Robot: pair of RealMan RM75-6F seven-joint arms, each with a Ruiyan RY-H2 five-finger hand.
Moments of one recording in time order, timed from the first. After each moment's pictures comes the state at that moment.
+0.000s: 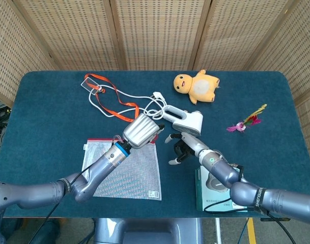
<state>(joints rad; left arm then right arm) -1.04 -1.63 -0.27 -1.43 1.28 0.96 0.49 0.97 -1.25 0.27 -1.73 -0.50 0.52 0.16</state>
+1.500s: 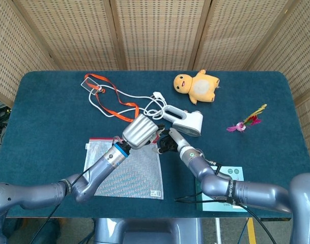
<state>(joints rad) -1.03 -1.66 -0.26 -1.39 1.32 1.01 0.38 1.11 -1.45 0.30 -1.62 -0.16 0.68 0.15</state>
